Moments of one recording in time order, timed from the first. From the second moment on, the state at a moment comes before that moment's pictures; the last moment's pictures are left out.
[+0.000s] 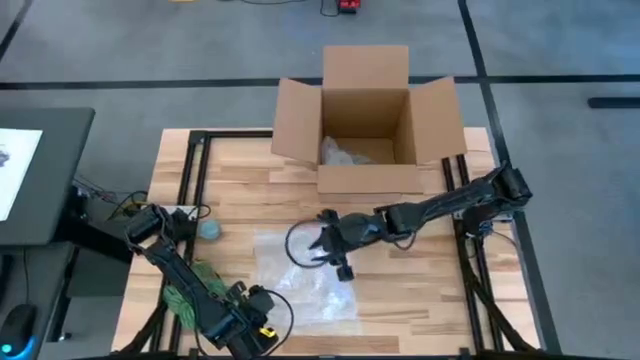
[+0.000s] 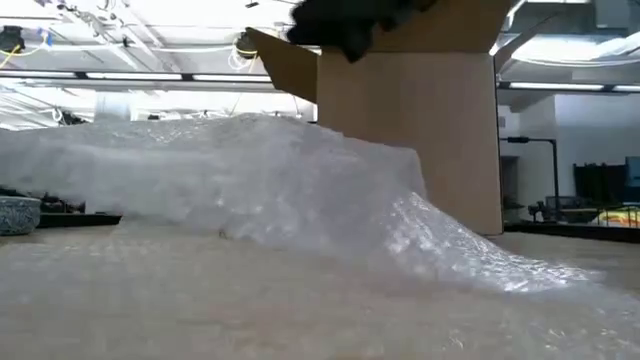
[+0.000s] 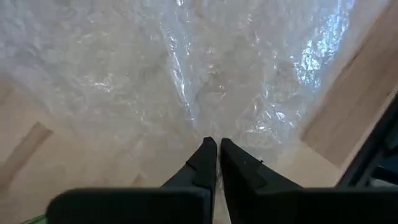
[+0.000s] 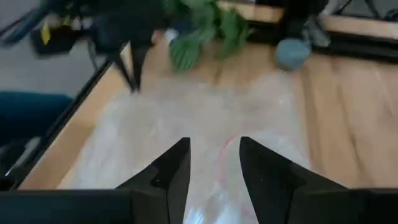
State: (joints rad) left arm -0.87 1.90 1.40 -0.96 -0.40 -1.50; right arm 0.20 1.71 1.19 -0.02 0.00 -0.03
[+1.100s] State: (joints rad) left arm -0.83 1.90 1.60 -1.01 -0.33 -1.61; right arm 0.12 2.08 1.73 -0.60 0.04 -0.06
